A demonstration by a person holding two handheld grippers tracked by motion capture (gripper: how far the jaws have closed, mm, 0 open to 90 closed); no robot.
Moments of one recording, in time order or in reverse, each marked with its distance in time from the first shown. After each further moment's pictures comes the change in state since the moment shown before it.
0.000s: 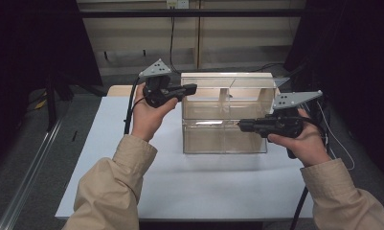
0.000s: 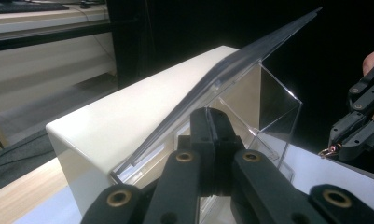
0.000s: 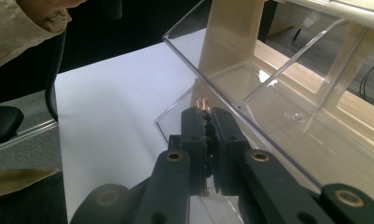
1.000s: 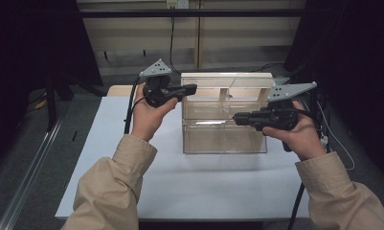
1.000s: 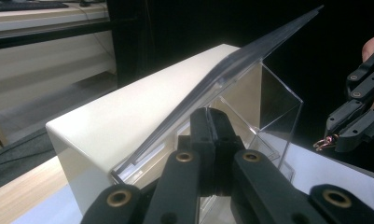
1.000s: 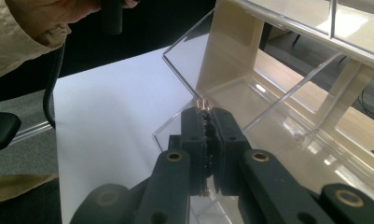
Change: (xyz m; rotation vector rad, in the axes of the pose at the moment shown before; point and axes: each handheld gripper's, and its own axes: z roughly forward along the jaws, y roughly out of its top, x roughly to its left) left arm 0.001 0.000 0.001 0.006 -0.002 -0.002; right arm -0.001 0.019 0.008 0.000 0.001 -0.019
